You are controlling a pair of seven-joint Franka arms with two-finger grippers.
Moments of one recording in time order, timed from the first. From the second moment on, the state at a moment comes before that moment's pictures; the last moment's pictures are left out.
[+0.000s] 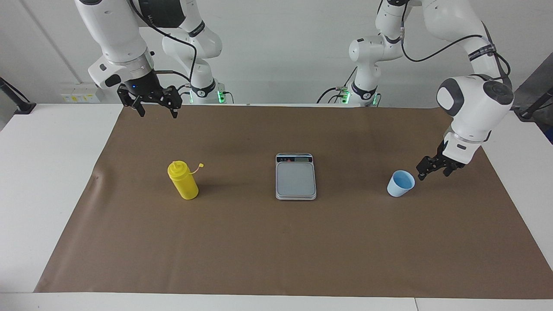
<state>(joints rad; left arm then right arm) 0.10 0.13 -0.06 -1.99 -0.01 2.22 -0.11 0.01 -0.04 0.05 -1.63 -0.01 1.54 0.10</state>
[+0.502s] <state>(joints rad) 0.09 0.14 -0.08 -2.11 -0.03 2.35 -0.17 0.01 -0.04 0.05 -1.63 -0.01 1.54 0.10</state>
